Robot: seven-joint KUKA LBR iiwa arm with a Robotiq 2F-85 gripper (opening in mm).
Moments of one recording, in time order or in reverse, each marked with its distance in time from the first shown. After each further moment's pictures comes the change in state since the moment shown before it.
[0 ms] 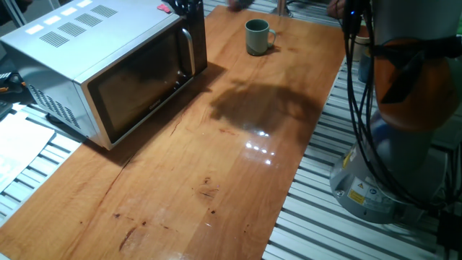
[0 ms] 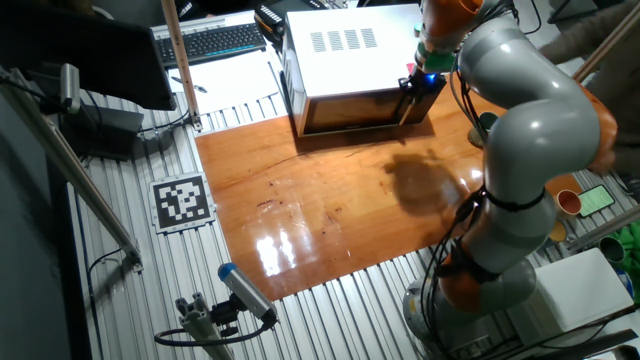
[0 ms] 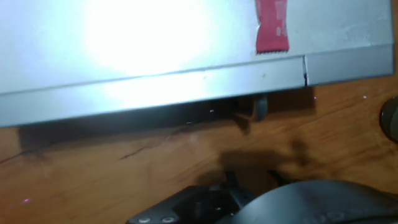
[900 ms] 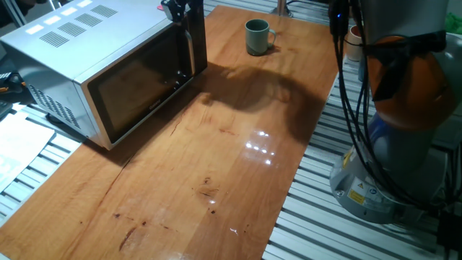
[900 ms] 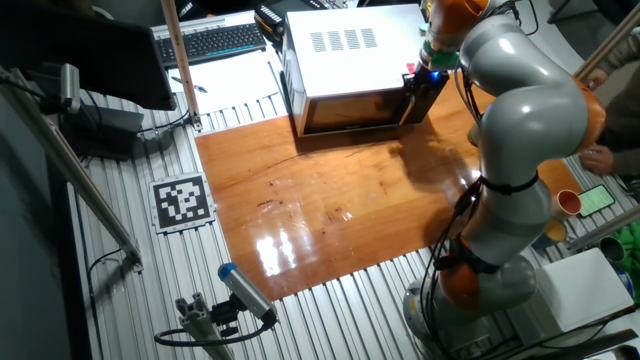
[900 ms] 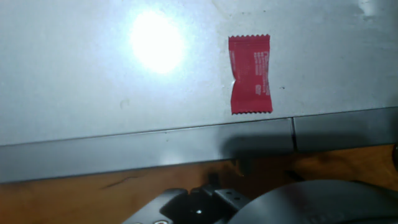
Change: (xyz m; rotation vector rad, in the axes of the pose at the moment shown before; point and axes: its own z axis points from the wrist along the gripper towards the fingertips) arm -0.032 -0.014 0.042 -0.038 0.000 -0.017
